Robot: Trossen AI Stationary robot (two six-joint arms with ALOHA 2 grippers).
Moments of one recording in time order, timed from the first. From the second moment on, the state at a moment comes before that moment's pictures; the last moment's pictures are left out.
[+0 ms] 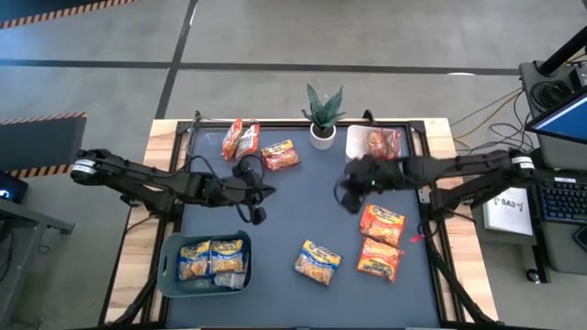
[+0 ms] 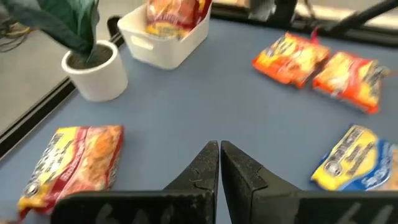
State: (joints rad) left arm -0.14 1.22 0.83 -0.17 -0.43 -0.28; right arm 0.01 1.21 0.97 -0.58 0.20 0.45
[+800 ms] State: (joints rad) left arm -0.39 1.22 0.83 0.01 -0.44 -0.32; right arm 0.30 1.71 1.11 -0.23 -0.06 0.32
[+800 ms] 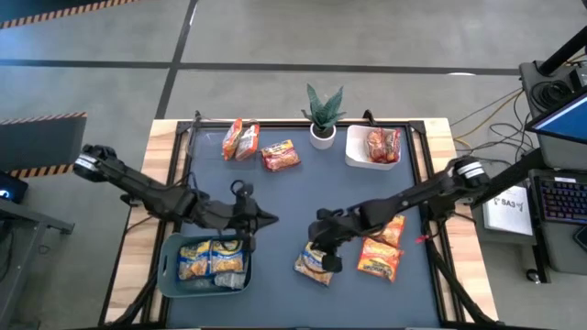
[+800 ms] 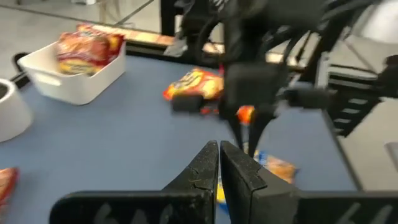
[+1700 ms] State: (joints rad) left arm -0.47 1.38 0.83 0.20 -0.51 -0.27; right arm 0.23 1.72 1.12 -0.41 0.18 0.40
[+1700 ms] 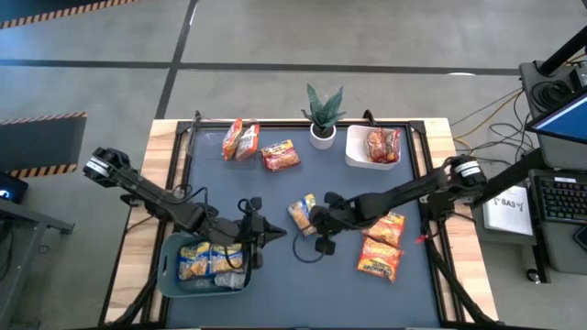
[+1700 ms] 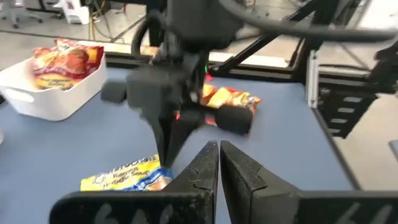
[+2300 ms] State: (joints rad) left arm -0.25 1.66 0.89 0.18 -0.35 -0.28; right arm 0.14 1.37 0.71 -0.11 0.15 0.69
